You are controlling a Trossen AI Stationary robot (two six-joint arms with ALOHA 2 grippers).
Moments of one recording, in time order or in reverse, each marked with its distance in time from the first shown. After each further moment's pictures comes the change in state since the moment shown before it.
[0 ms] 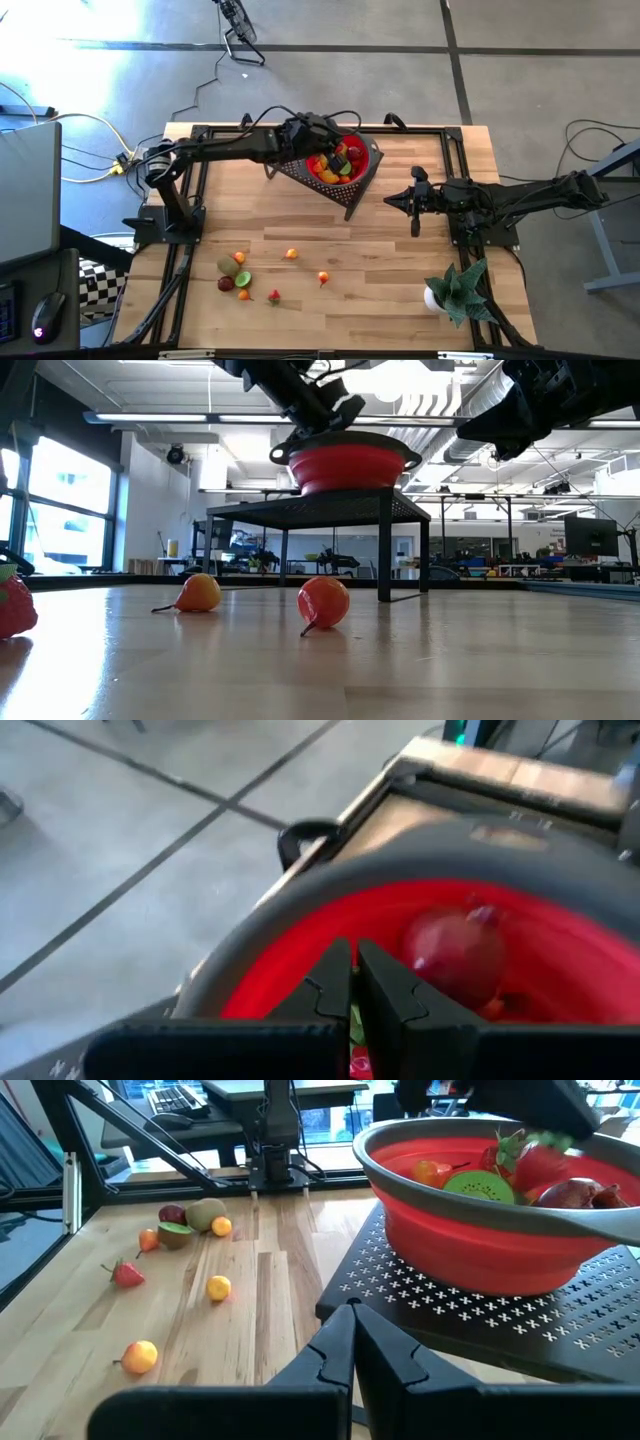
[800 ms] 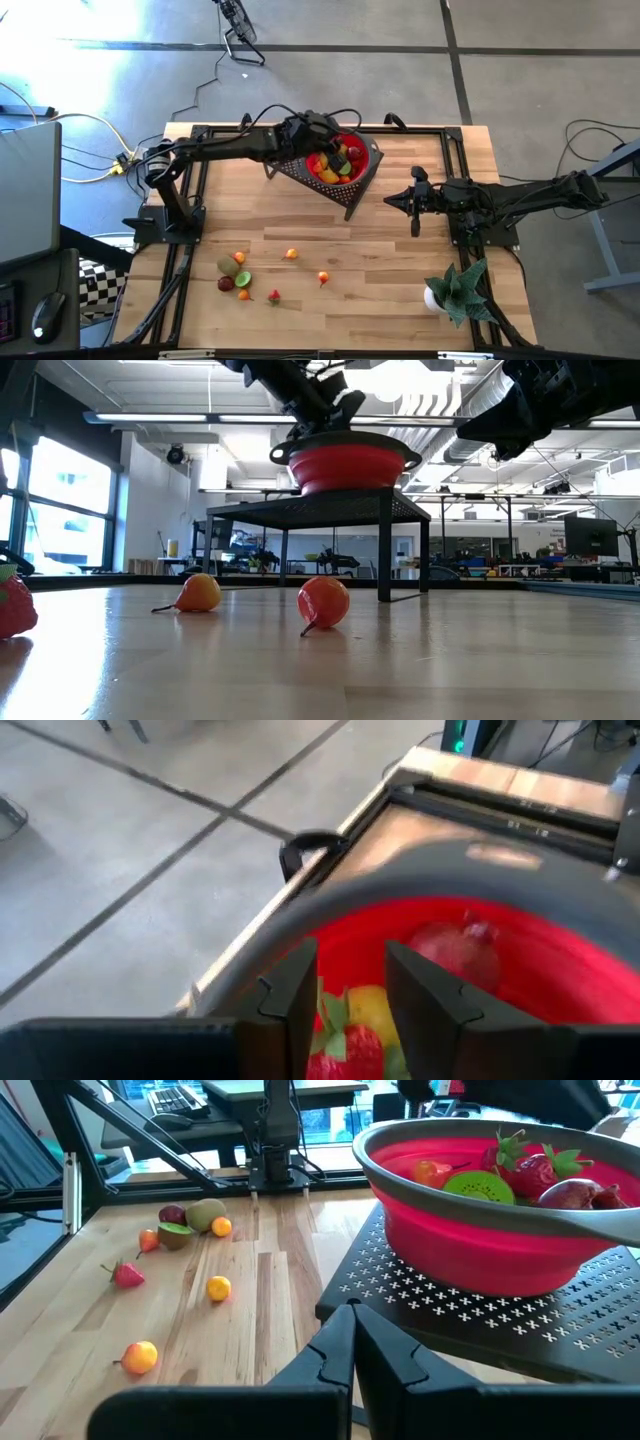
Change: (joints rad) left arm -0.001 -0.001 0.024 -0.012 -0.003 0.018; right arm 0.000 0.000 0.000 0.000 0.000 0.000
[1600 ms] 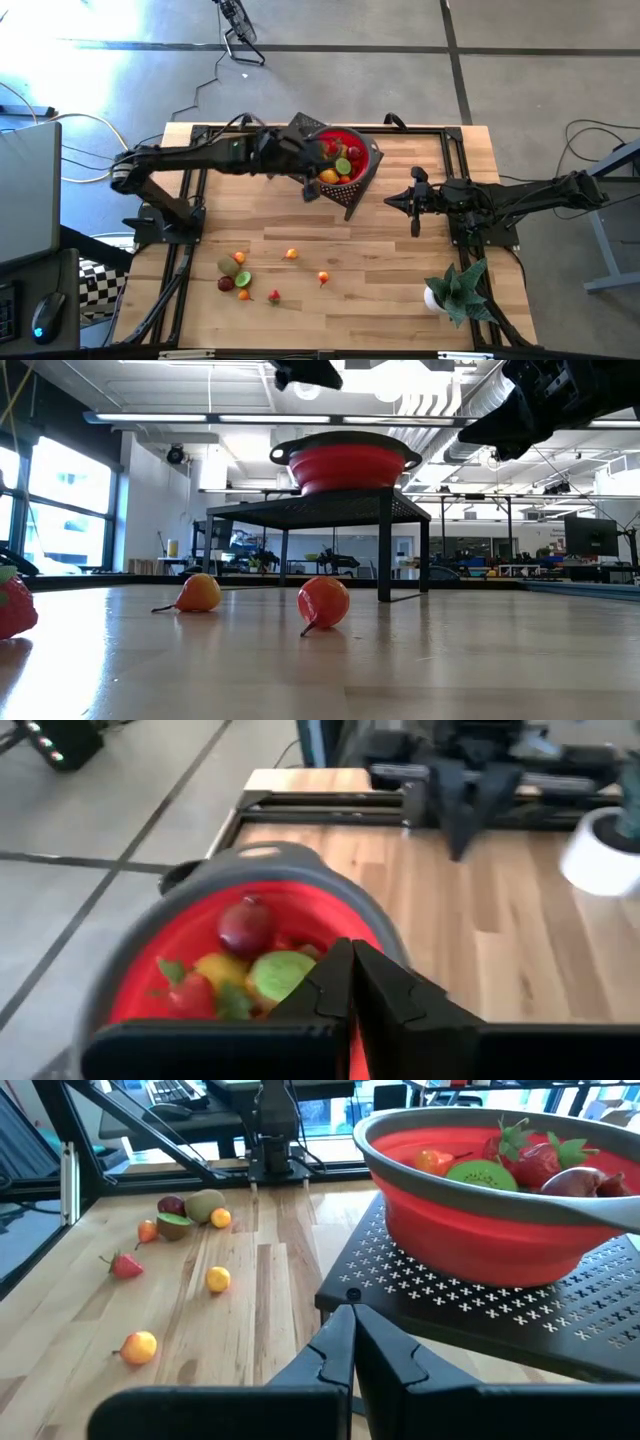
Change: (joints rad) left arm -0.161 -0.238 -0.035 -0.196 0.176 0.141; right arm 0.000 0.000 0.000 -0.022 -0.002 0.000
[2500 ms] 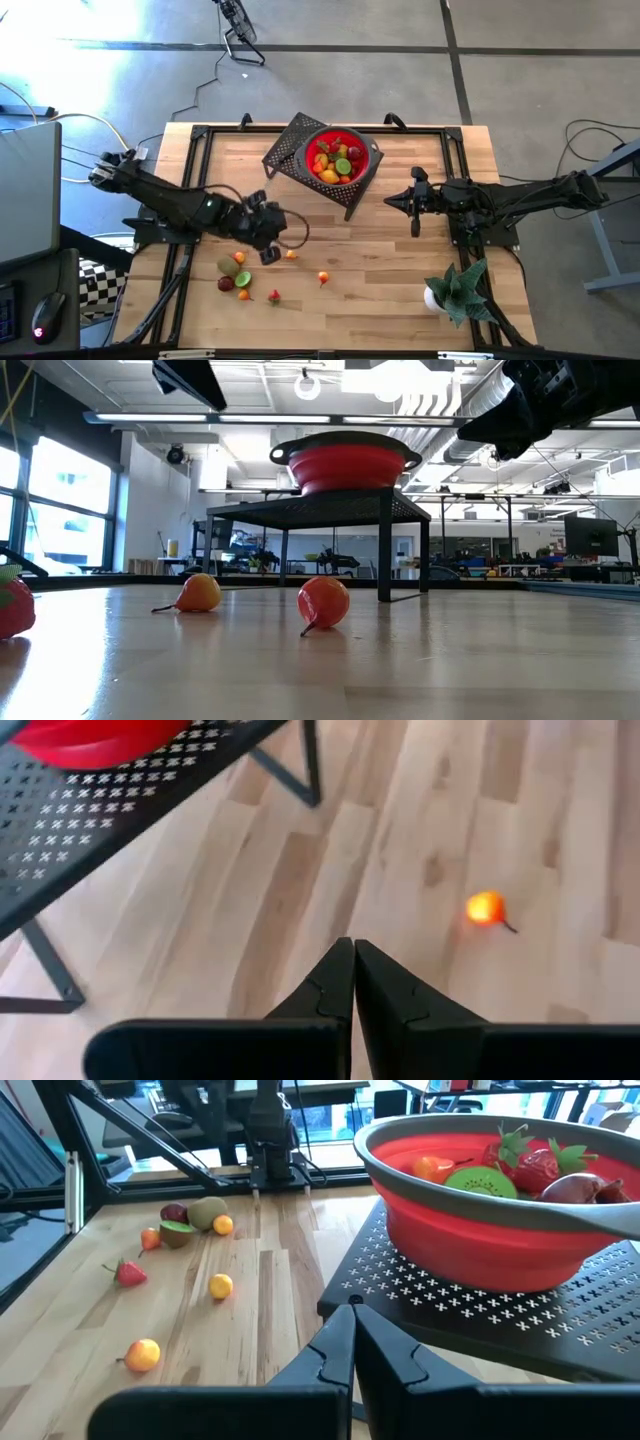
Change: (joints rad) left arm -0.492 -0.167 -0.294 -0.351 -0.307 -0.601; right arm 0.000 0.000 0.000 0.016 -0.002 0.008
